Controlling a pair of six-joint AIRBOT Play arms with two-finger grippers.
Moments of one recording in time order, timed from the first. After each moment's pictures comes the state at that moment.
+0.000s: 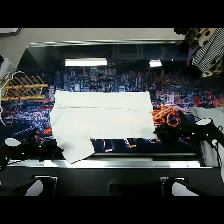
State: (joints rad) left arm 0.40 -0.98 0.33 0.96 -1.13 -1.43; right arm -0.36 -1.33 0.66 -0.84 1.15 1.23
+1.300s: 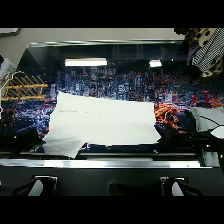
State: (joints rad) left arm 0.40 -0.75 0.71 1.12 -1.55 -1.63; right arm -0.36 -0.82 0.60 -0.91 1.46 1.33
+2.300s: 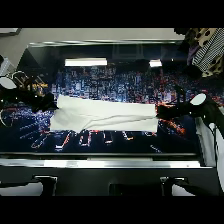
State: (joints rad) left arm 0.15 -1.51 1.38 1.11 -1.37 -1.61; right arm -0.14 -1.36 1.03 -1.08 1.11 1.39
